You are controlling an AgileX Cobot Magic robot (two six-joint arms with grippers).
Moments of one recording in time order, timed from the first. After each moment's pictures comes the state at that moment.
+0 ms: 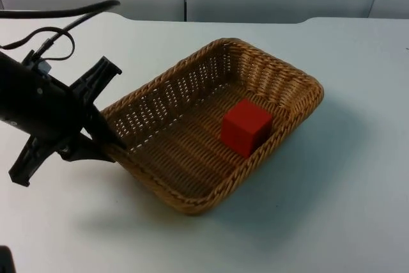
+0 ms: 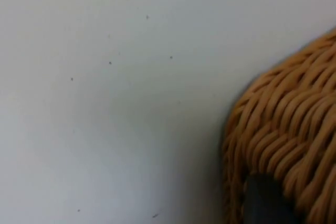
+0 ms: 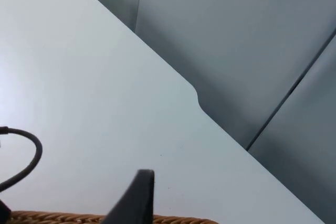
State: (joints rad) right arm 0.50 1.64 -1.50 0.34 0.47 -0.68; left arm -0.17 1.94 -0.85 -1.34 0.55 0.38
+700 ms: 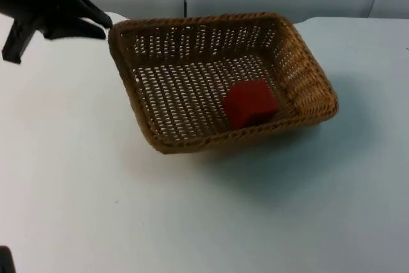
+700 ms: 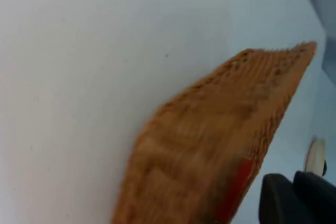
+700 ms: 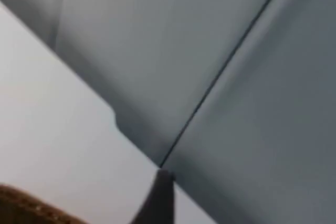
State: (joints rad) right arm 0.50 1.58 -1.58 -0.09 0.47 -0.35; left arm 0.02 1.91 -1.22 -1.26 0.86 0.49
